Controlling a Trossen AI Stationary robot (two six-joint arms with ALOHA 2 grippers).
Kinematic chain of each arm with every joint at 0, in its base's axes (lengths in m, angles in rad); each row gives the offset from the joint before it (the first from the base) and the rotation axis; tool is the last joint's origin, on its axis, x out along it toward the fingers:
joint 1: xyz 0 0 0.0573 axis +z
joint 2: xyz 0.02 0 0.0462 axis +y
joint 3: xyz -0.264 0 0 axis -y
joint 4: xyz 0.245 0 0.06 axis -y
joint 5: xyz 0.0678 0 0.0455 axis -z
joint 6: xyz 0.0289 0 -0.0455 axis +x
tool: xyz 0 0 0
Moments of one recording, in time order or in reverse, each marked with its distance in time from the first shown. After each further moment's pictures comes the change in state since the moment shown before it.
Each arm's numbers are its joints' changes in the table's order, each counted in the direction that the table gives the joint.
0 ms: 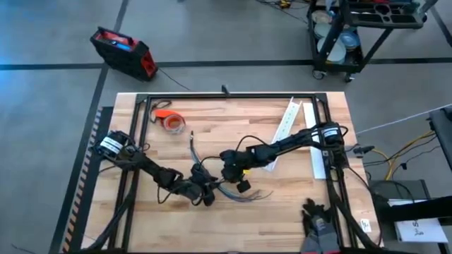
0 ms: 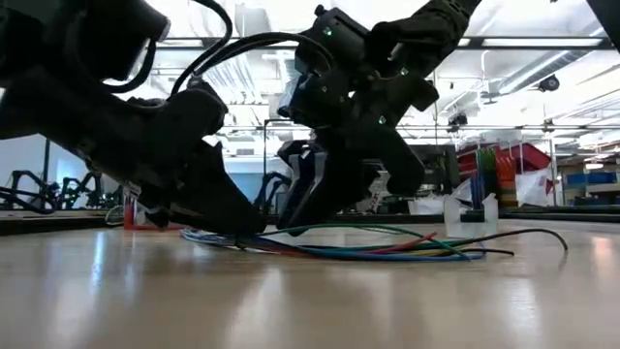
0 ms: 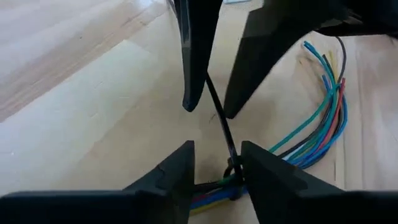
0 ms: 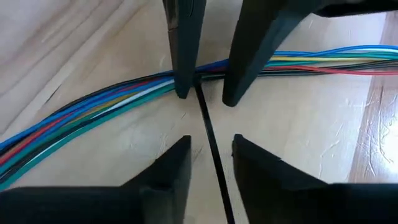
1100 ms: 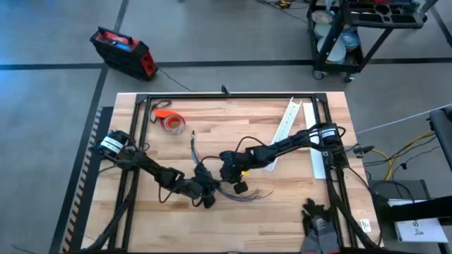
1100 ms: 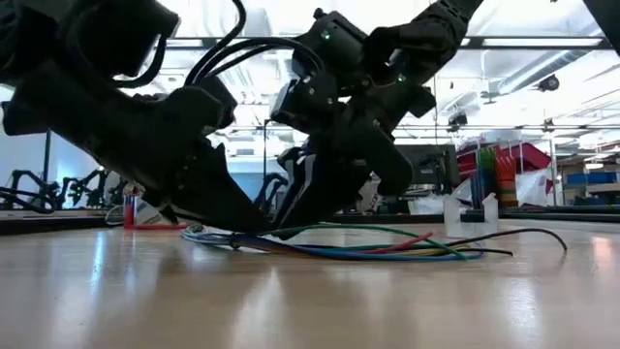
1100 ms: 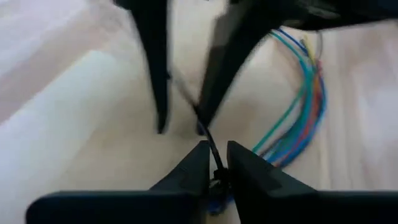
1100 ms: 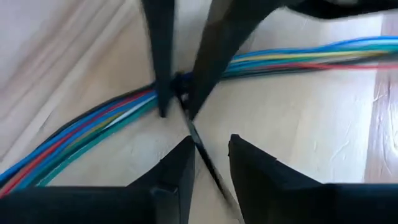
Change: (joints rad) left arm 0.004 -0.005 0.021 -0.002 0.092 0.138; right arm -0.001 0.024 0.012 0.050 -0.002 0.106
